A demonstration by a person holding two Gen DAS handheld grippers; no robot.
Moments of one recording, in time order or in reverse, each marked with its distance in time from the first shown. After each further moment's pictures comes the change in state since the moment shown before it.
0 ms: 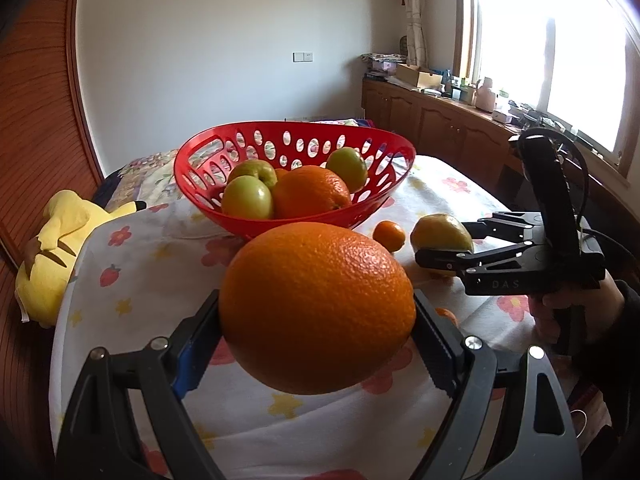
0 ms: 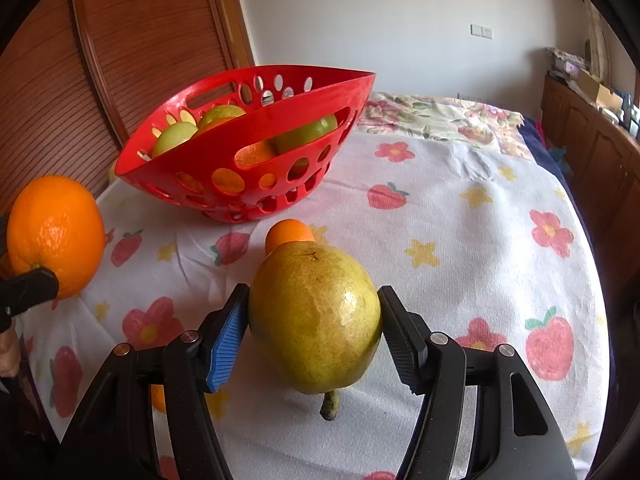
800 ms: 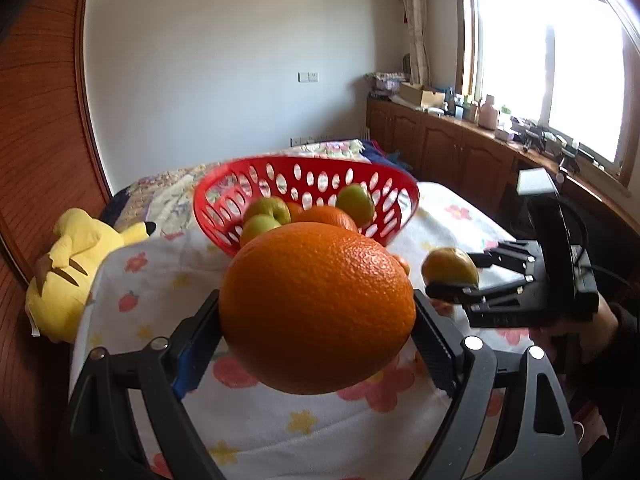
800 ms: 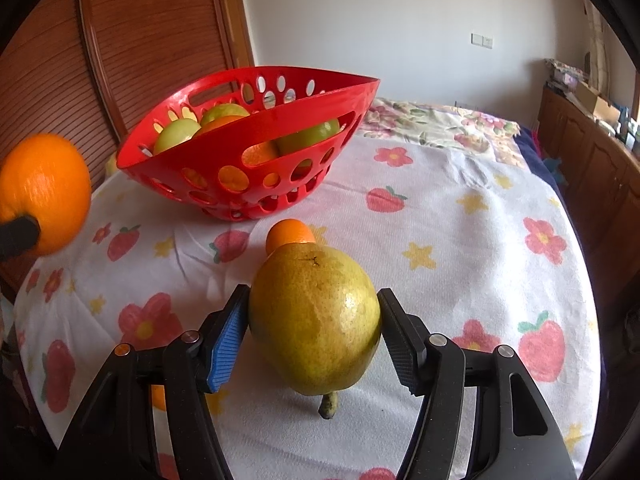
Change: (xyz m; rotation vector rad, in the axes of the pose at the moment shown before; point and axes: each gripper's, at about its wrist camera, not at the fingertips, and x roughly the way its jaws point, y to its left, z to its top) left arm -0.020 0.010 0.023 0.002 -0.082 0.019; right arm -0.004 0.006 -0.001 -0.030 -0.022 -0.030
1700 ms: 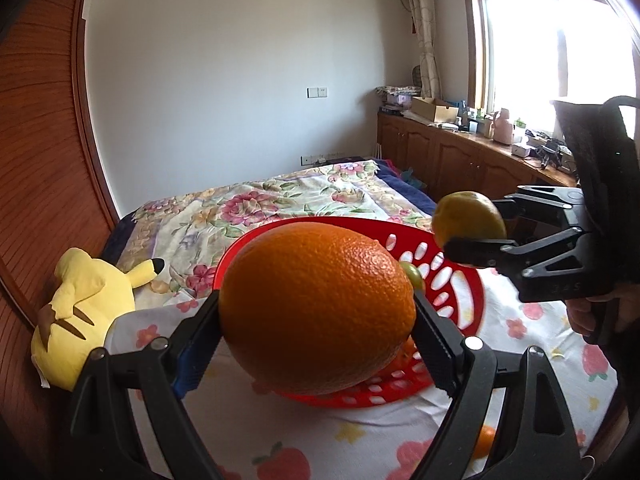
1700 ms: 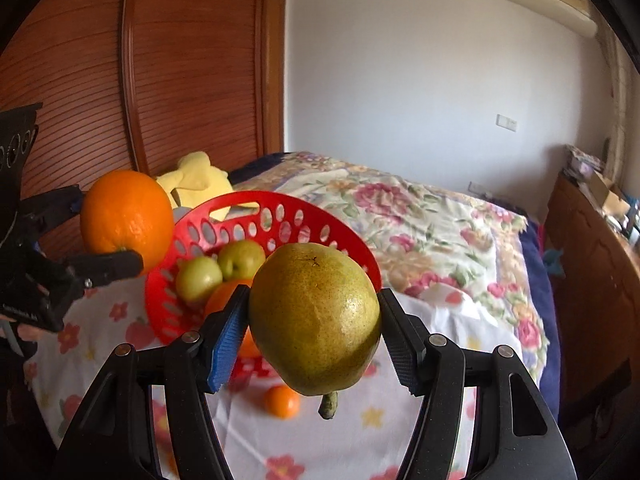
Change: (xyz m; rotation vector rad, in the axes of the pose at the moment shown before) left arm 0.058 0.036 0.076 0.020 -0.033 0.030; right arm -0.027 0.003 0.125 -0.184 -0.155 0.034
